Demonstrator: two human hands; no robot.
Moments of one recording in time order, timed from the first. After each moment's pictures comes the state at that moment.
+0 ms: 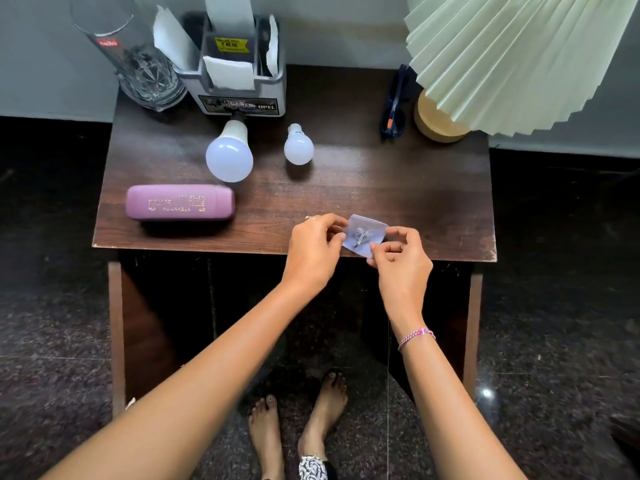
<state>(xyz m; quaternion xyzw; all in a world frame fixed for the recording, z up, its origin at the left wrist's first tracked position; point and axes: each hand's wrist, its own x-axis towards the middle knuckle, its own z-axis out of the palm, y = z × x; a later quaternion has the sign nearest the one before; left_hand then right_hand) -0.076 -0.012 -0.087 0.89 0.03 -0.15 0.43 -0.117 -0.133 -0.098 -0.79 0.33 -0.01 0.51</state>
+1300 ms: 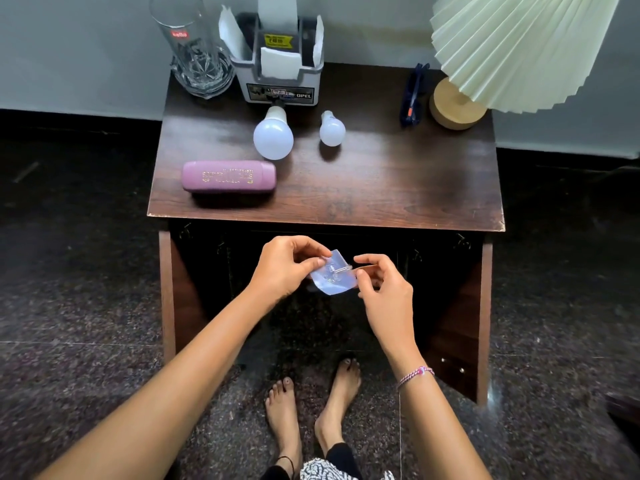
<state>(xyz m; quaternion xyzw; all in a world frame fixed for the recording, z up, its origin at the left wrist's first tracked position) -0.143 0.095 -0.070 0.82 0.02 -0.24 0.53 -0.208 -0.061 -0.066 -0.82 0.23 0.05 0.53</state>
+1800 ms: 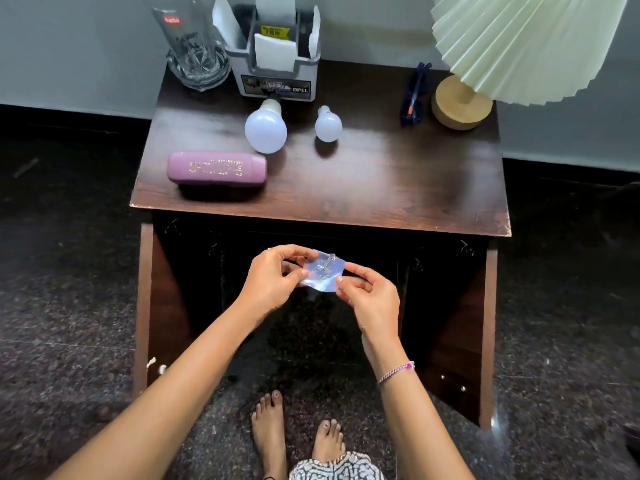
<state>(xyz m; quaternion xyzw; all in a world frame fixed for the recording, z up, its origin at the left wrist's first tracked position) -0.163 0.088 -0.105 0.81 0.06 -0.21 0.54 -0.207 -0.062 -0.117 -0.66 0.32 0.09 0.67</state>
